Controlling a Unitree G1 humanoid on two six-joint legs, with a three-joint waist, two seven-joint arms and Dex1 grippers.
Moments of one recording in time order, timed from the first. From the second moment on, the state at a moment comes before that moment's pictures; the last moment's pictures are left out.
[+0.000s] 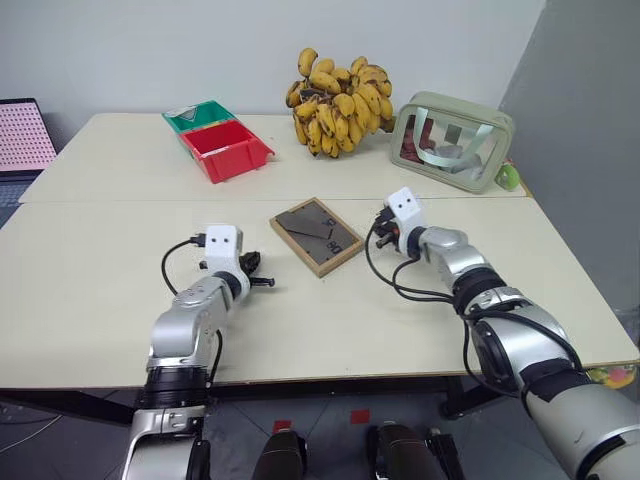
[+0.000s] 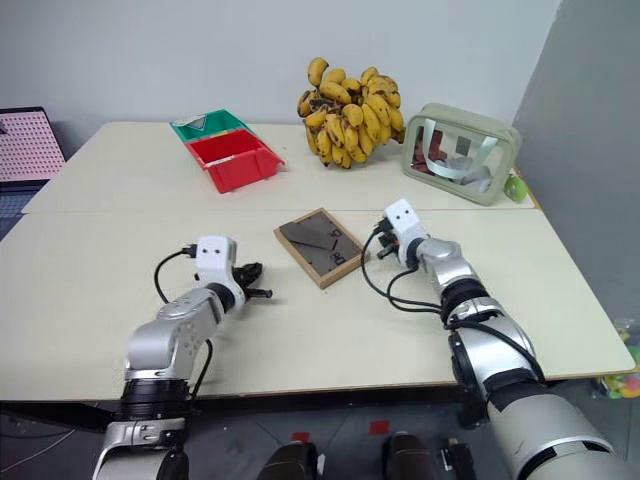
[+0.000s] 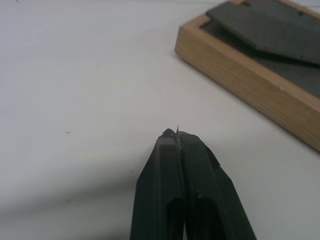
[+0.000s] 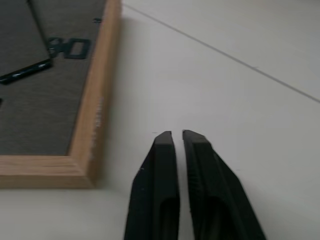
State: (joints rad) left arm -0.49 0.30 0.14 0.14 -0.25 0.66 -0.19; right arm -1.14 -0.15 0.08 1.28 -0.04 0.00 0.51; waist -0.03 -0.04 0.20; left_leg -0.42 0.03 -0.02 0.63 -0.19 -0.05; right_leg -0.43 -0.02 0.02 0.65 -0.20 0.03
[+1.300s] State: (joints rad) left arm -0.38 0.76 0.02 -0.21 -0.49 1.19 -0.85; right arm -0.47 -0.50 0.21 0.10 -0.05 0.41 0.83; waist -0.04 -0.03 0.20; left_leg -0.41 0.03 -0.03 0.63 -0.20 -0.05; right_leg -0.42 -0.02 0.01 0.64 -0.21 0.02
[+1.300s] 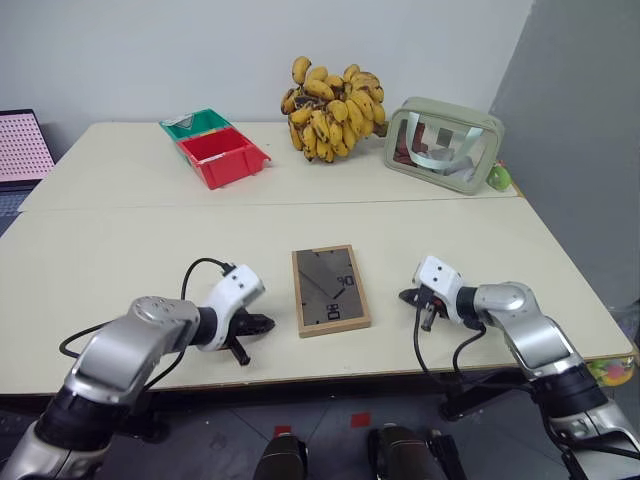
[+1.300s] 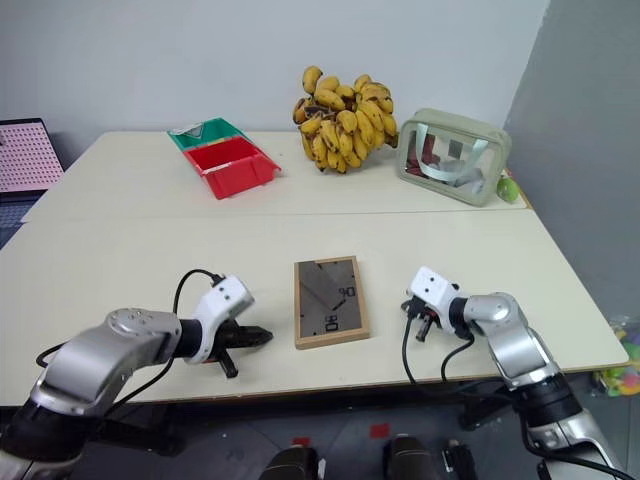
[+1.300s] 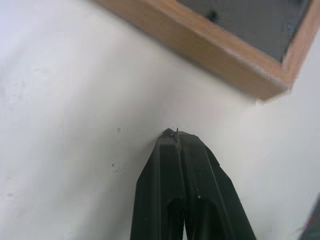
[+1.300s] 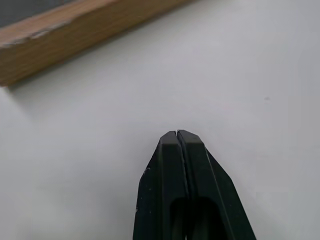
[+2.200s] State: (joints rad) left arm -0.45 0.43 0.29 0.10 -0.77 1.49 -0.71; right arm -0.51 -0.18 0.30 0.17 -0.06 0.45 0.66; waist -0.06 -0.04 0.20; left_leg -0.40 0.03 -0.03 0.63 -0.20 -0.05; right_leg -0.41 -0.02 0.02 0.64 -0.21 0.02
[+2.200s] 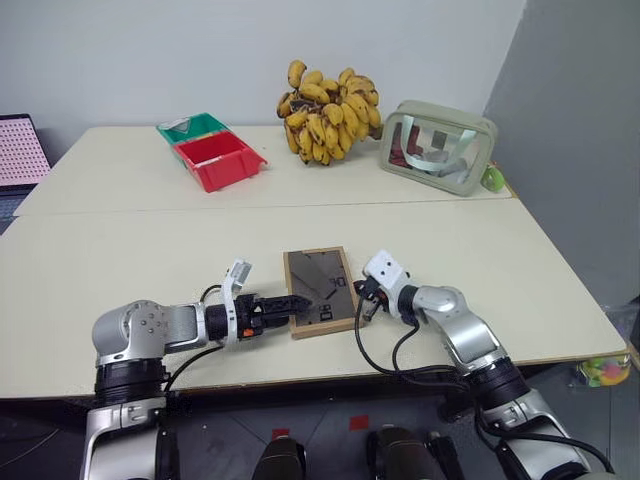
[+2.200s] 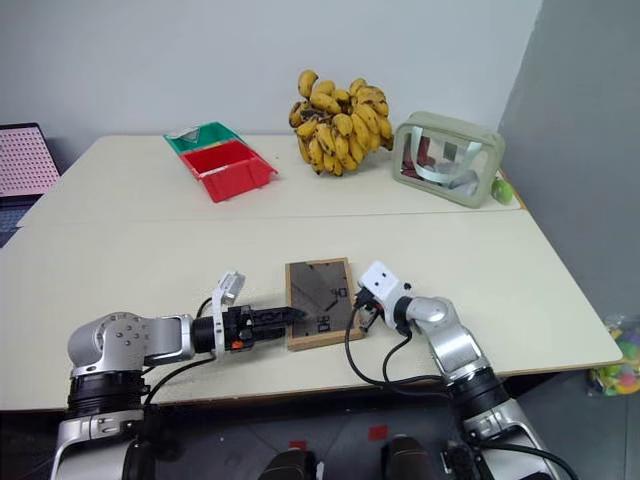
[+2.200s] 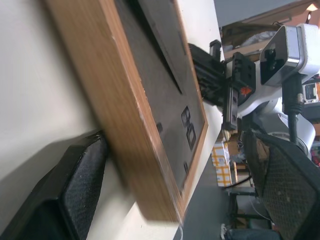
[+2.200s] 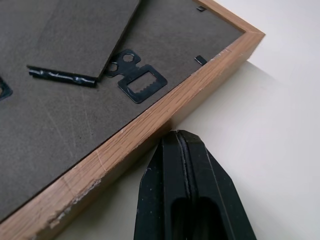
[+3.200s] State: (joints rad) left arm -0.44 0.38 0.43 0.04 -0.89 1.61 -0.53; right arm -0.53 -0.30 0.23 0.20 -0.01 0.41 0.66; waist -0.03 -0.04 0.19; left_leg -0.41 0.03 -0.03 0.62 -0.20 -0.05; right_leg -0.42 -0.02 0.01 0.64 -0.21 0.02
